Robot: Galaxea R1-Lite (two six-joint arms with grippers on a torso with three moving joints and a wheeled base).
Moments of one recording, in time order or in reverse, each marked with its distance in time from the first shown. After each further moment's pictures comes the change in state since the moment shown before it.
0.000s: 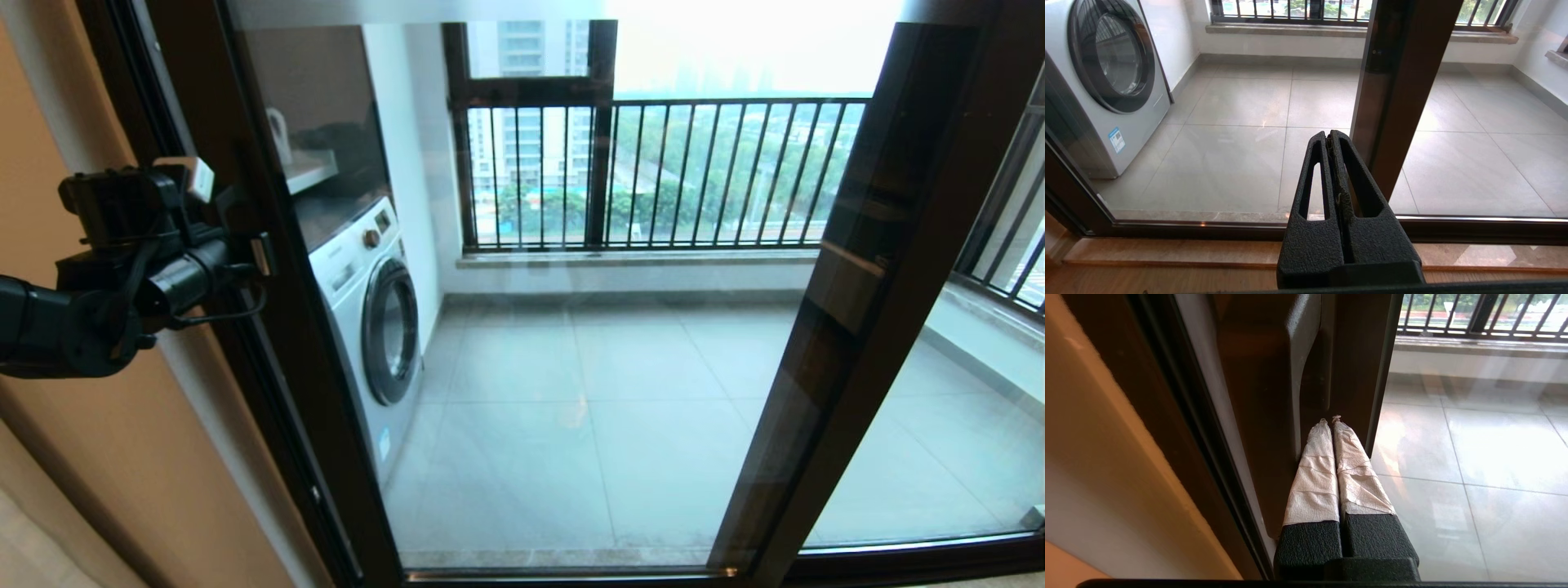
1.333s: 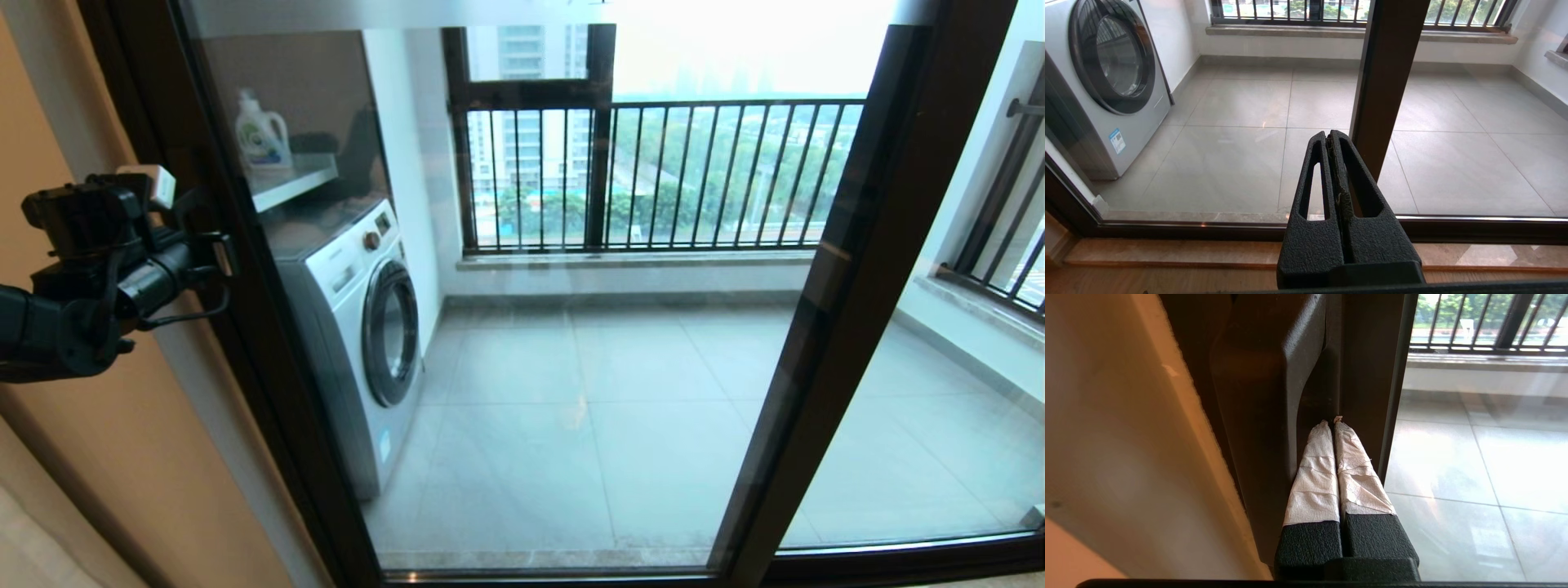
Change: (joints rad) left arm 0.174 0.111 -0.058 -0.115 -0.065 0.049; right arm 0.000 0.000 0.000 0.000 0.000 0.000
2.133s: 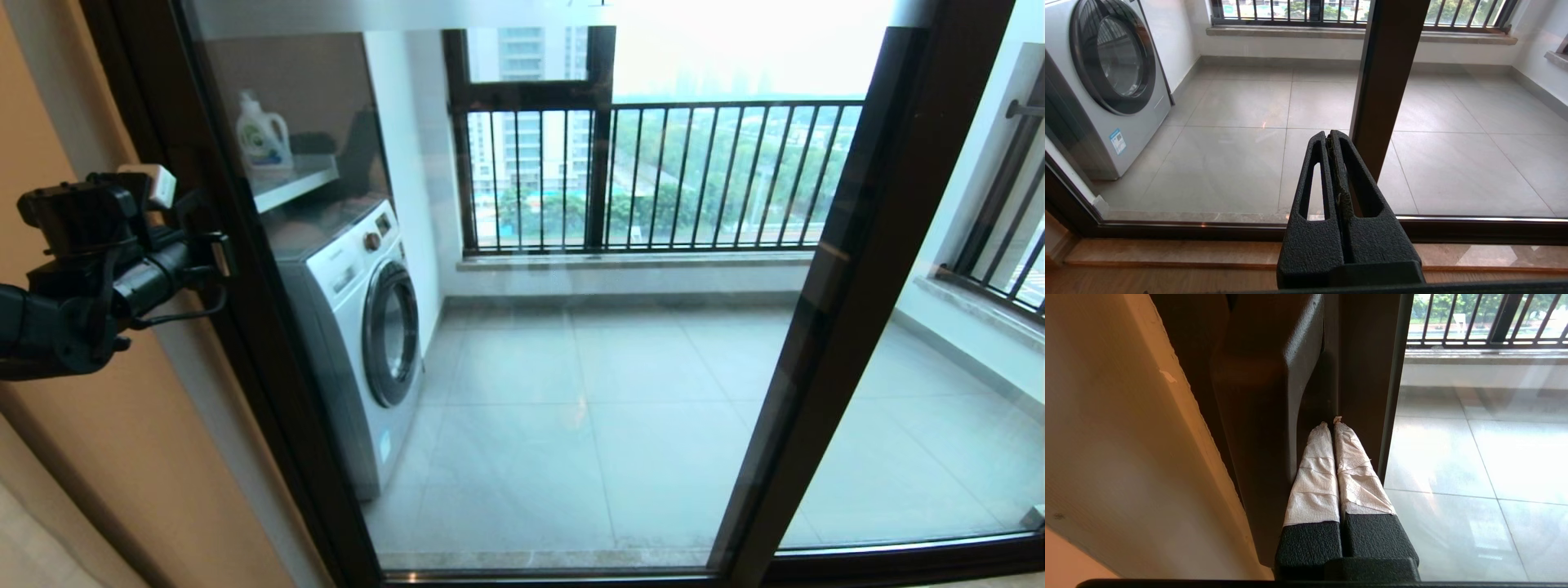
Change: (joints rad) left arm 0.013 0.000 -0.023 -0.001 -0.044 0.011; right arm 0.000 0.000 0.000 0.001 0.000 0.000
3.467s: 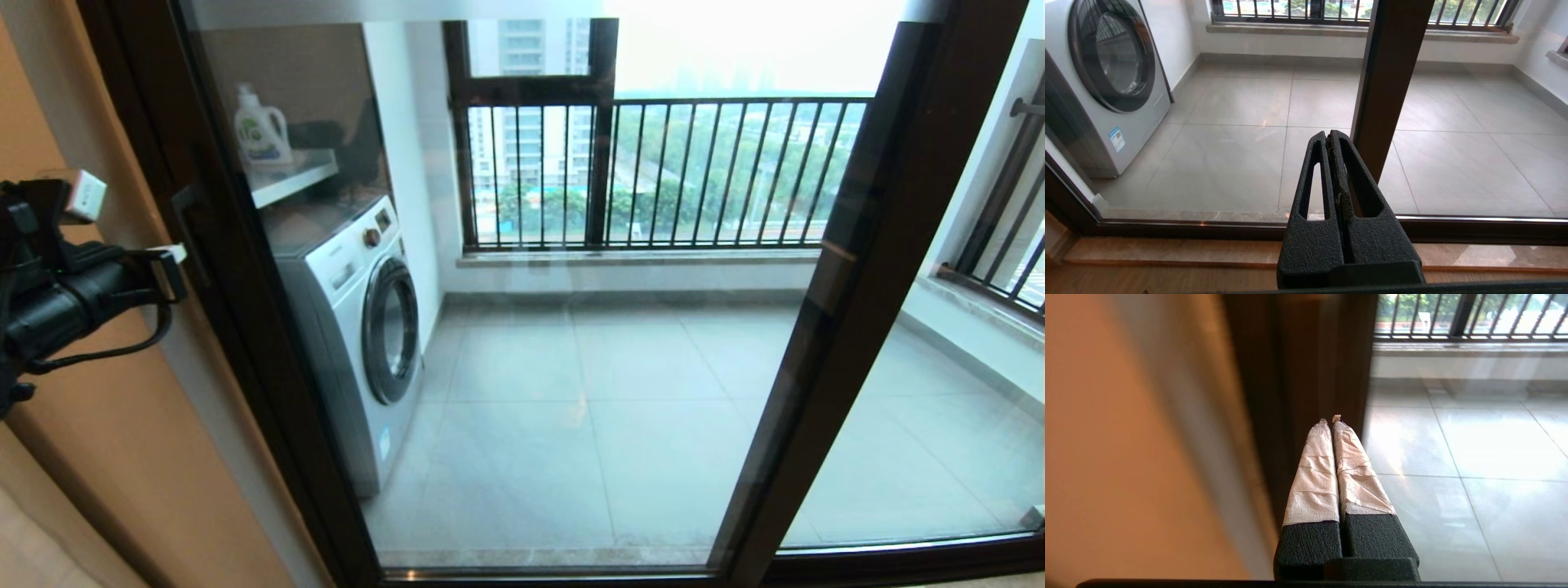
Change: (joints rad) left arm 0.030 -0.259 0.303 -0.008 -0.213 -0.024; right arm 0.000 0.000 0.000 0.000 0.000 0.000
